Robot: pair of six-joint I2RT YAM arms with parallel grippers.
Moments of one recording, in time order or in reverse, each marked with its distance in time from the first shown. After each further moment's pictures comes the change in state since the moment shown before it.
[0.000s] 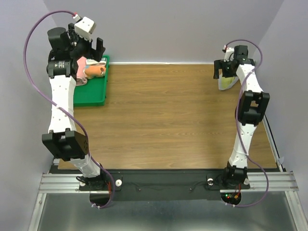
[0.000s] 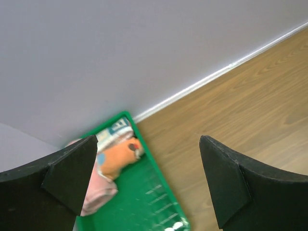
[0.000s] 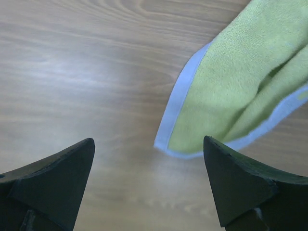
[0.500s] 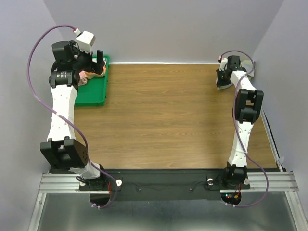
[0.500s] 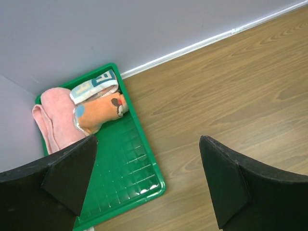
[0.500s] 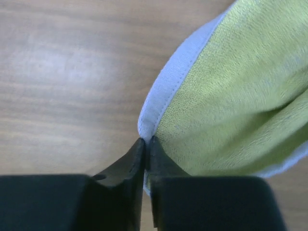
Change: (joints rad) left arm 0.003 -0.125 -0.247 -0.031 -0.100 -0.076; right arm 0.015 0.165 -0.041 0.112 0.079 0.027
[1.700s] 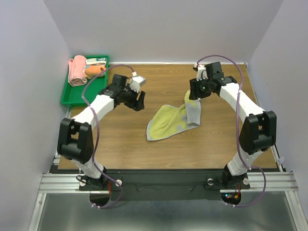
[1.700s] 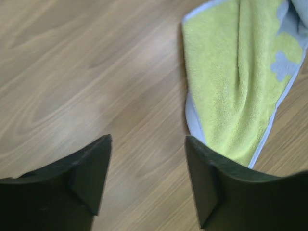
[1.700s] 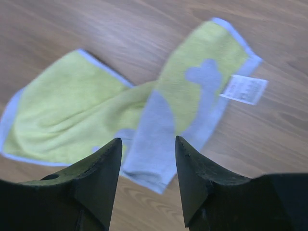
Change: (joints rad) left arm -0.404 0.078 -0.477 0.058 -0.004 -0.098; right arm 0.357 -0.769 -0.708 0.007 -0.135 0.160
